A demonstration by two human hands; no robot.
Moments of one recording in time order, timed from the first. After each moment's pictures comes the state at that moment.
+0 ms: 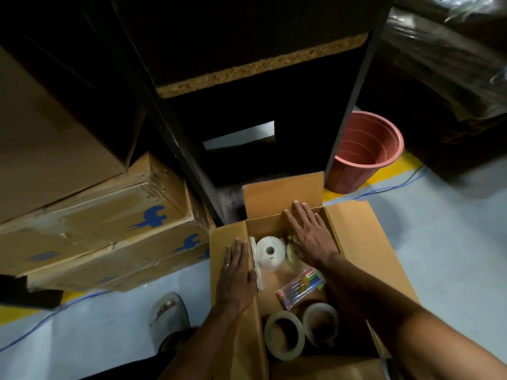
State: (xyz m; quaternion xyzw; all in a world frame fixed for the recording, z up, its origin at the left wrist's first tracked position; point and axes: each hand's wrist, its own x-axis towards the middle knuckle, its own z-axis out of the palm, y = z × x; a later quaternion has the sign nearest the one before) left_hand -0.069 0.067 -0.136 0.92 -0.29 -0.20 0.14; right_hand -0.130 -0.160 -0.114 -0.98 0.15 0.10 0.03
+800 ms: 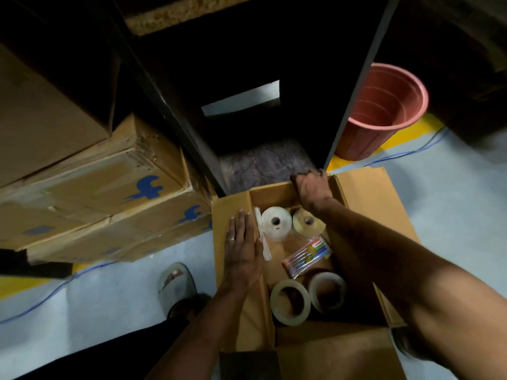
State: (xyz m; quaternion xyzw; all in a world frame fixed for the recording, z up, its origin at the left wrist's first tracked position) left_hand -0.078 0.068 -0.156 0.93 -0.30 -0.12 0.18; right_hand -0.063 -0.179 -0.117 -0.96 0.22 0.16 0.03
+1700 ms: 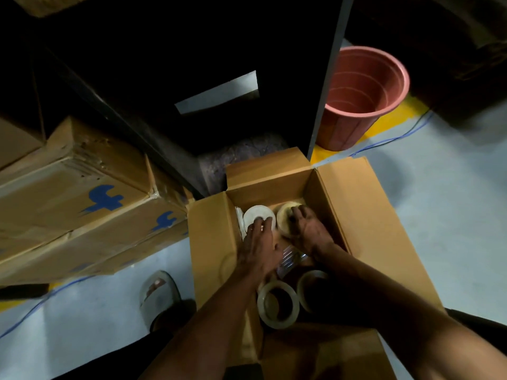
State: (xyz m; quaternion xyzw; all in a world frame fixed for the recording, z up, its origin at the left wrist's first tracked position) left_hand -0.092 -0.013 -0.169 0.90 -0.35 -0.25 0.09; right_hand -0.163 -0.160 -0.213 -0.91 0.27 0.15 0.29
